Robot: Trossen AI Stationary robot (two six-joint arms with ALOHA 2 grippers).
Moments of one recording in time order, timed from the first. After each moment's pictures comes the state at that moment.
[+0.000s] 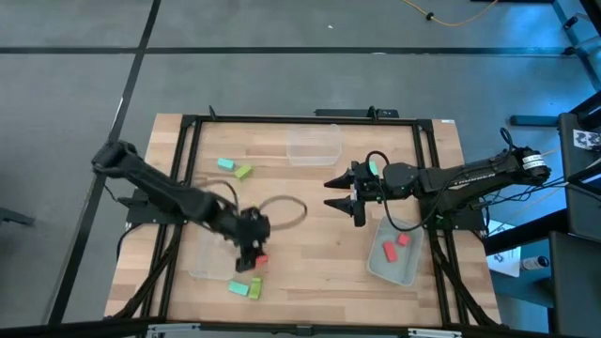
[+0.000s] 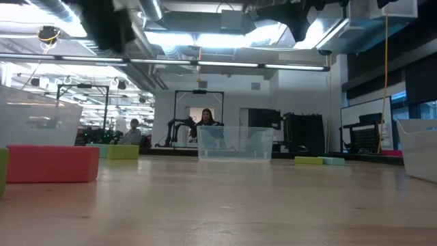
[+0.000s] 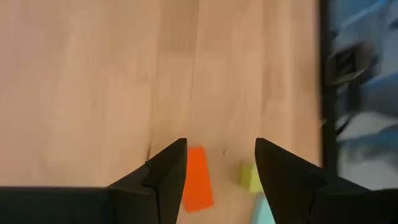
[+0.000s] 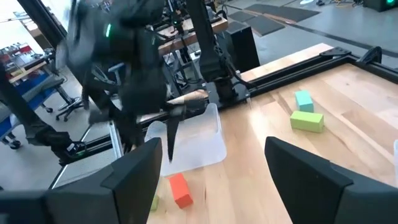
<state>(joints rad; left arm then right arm) -0.43 1.42 1.02 -0.51 -0.04 -0.58 0.13 1.18 0.77 0.24 0.10 0.41</state>
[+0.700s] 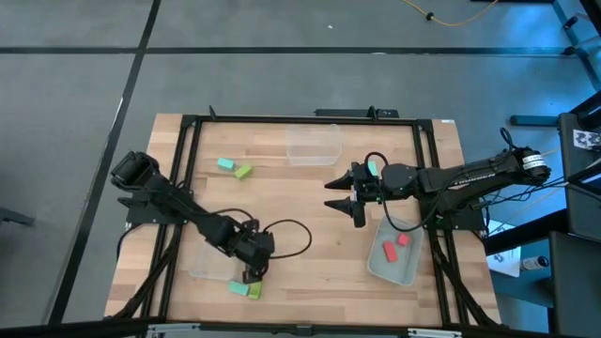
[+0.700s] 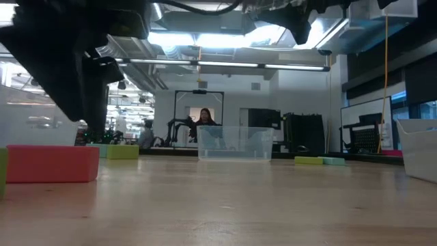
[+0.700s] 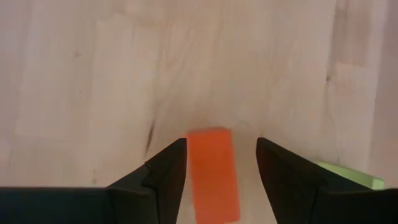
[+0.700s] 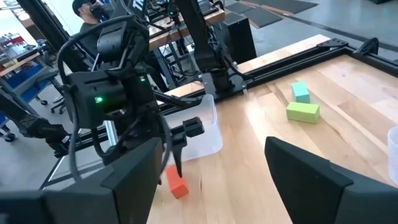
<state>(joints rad) -0.51 1.65 1.02 -0.49 -0.16 -0.66 0.13 1.18 0.77 0.20 0.10 0.41</state>
